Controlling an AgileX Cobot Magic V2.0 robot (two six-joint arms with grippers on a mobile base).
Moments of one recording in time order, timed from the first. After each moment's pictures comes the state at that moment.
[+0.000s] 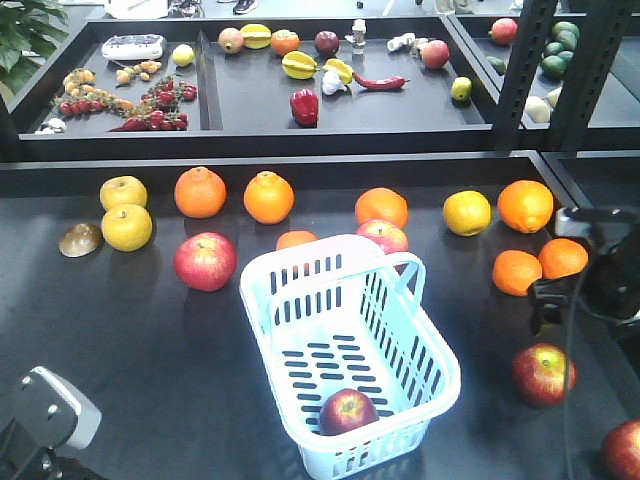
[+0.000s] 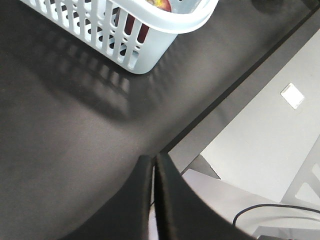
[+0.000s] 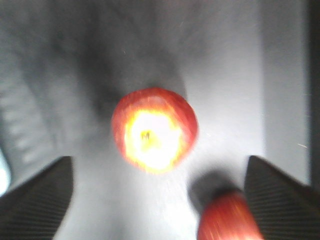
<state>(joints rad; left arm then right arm) -0.49 0.91 -0.35 -0.78 0.53 0.62 -0.12 1.80 -1.15 0.06 0.82 -0.14</state>
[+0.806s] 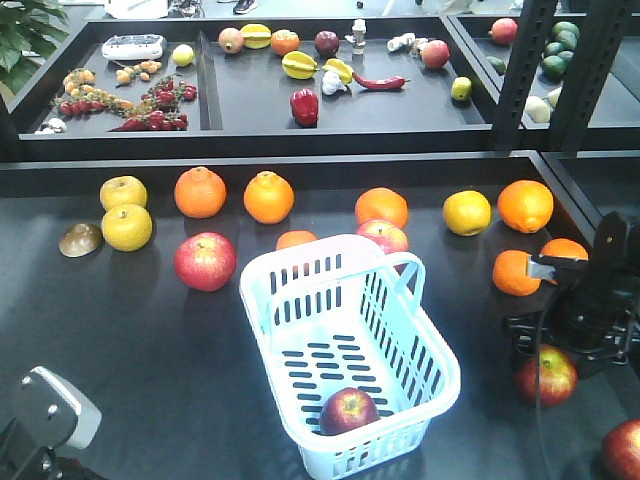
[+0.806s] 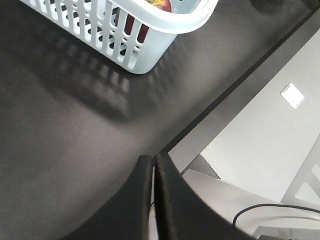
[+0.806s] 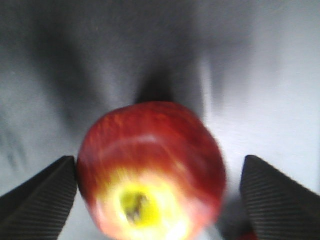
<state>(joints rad) -0.49 0.91 -0.35 -0.78 0.53 0.62 -0.12 2.10 -1.24 0.07 0.81 -0.11</state>
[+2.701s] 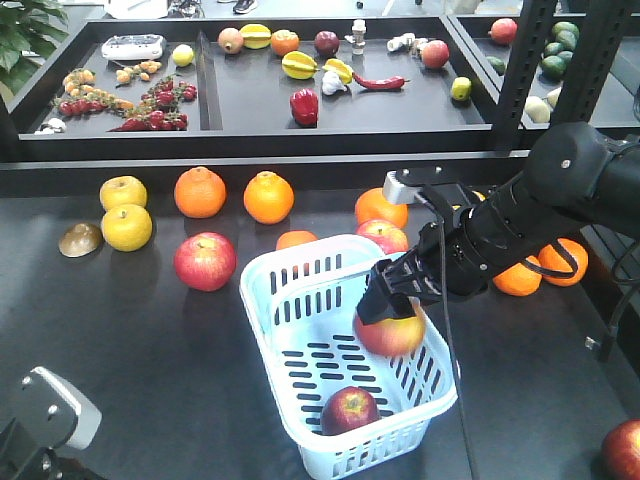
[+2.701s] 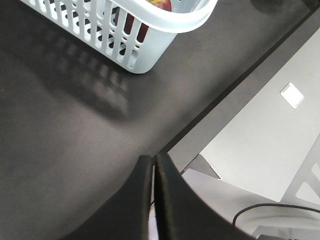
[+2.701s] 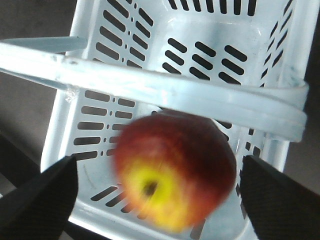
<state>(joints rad) -0.49 0.91 -0.35 -0.78 0.53 0.62 0.30 1.67 -1.23 0.48 0.93 -0.47</state>
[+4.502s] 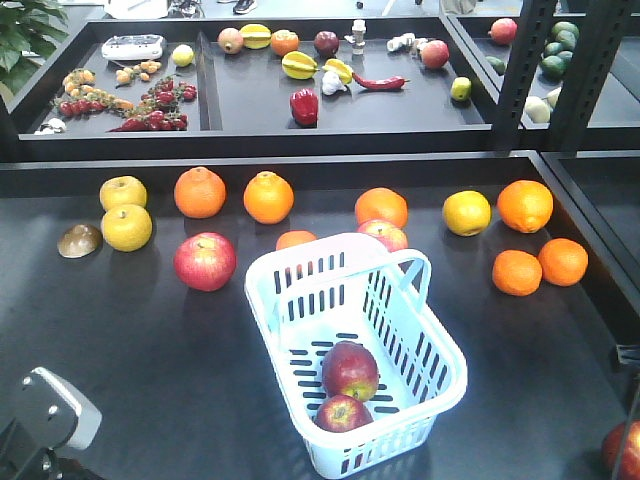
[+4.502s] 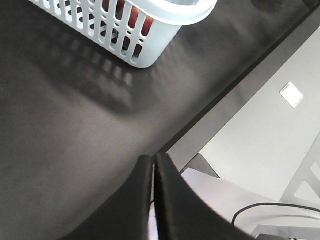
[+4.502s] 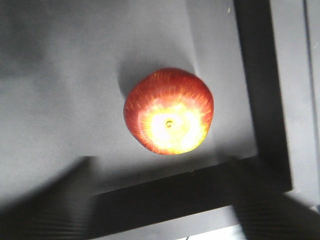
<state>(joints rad) -0.49 0.91 -0.35 -0.78 0.53 0.62 -0.28 1.57 -0.89 -0.08 0.94 -0.02</state>
